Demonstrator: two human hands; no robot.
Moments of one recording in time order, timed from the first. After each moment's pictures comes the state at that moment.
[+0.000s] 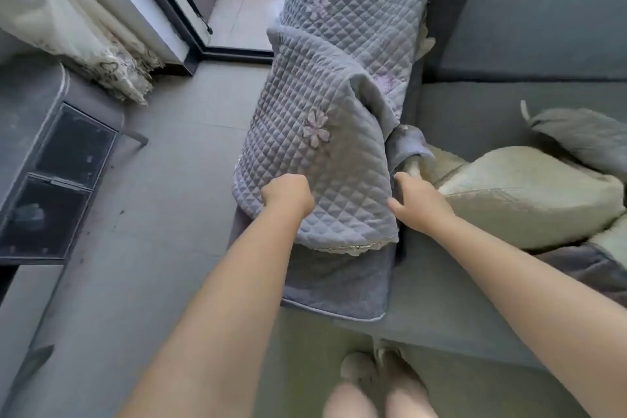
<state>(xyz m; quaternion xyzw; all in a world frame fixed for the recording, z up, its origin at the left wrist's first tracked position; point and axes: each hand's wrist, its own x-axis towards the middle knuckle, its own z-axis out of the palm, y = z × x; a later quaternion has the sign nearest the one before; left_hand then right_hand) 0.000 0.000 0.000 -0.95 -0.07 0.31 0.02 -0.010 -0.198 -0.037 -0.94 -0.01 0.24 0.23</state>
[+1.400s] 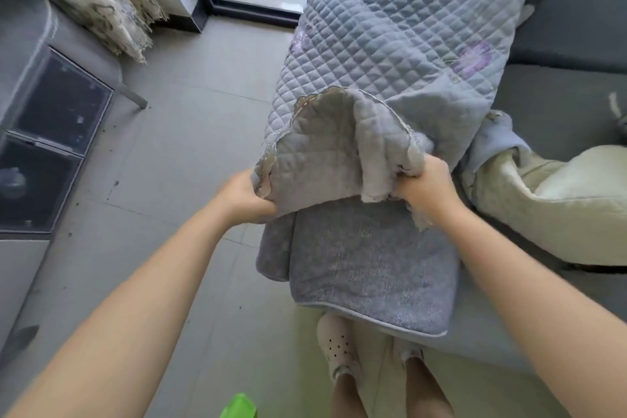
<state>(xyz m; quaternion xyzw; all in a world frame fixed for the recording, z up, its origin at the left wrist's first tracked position) -0.014 0.203 -0.050 -0.85 -0.21 0.31 -0.38 0.014 -0.051 -0.061 -0.88 0.08 0.17 0.44</state>
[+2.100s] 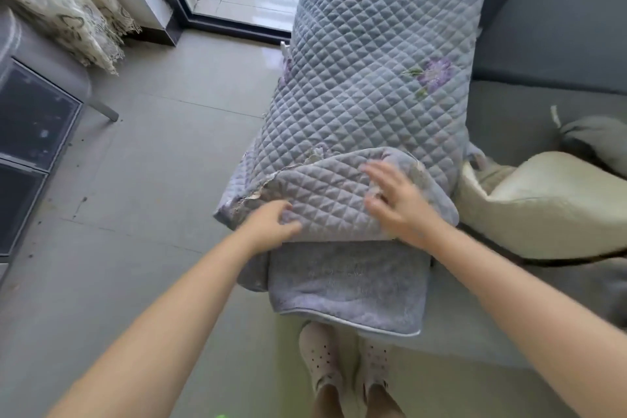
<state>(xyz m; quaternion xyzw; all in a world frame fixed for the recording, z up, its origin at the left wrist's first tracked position) -0.030 0.148 -0.074 -0.88 -0.09 0.37 -0.27 -0.013 -0.077 -0.048 -0.90 -0.14 0.21 0.35</state>
